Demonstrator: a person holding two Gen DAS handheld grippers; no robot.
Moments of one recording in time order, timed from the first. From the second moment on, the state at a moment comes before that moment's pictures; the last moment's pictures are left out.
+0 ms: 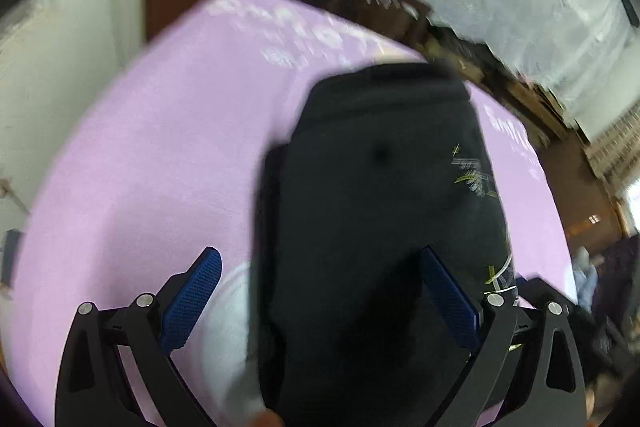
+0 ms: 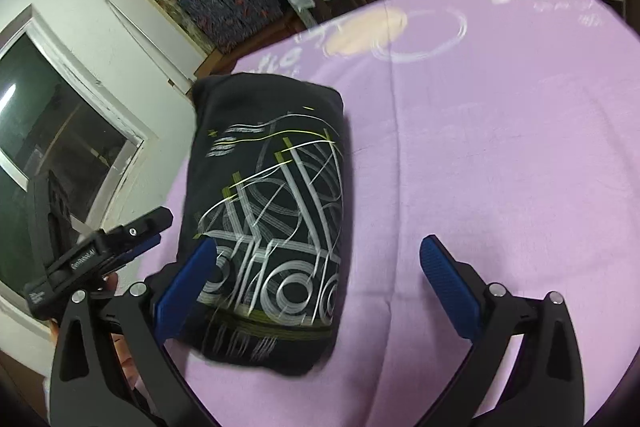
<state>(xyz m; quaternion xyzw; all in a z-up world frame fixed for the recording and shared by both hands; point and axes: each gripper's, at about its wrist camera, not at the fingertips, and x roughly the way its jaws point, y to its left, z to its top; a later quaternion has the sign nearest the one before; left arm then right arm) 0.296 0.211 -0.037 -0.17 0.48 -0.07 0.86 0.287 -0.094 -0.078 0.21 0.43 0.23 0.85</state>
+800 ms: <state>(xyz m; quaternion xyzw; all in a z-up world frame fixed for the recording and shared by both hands) 0.183 0.244 0.009 -0.27 0.40 -0.16 0.86 0.273 -0.037 -0.082 0.42 0.42 0.50 0.63</state>
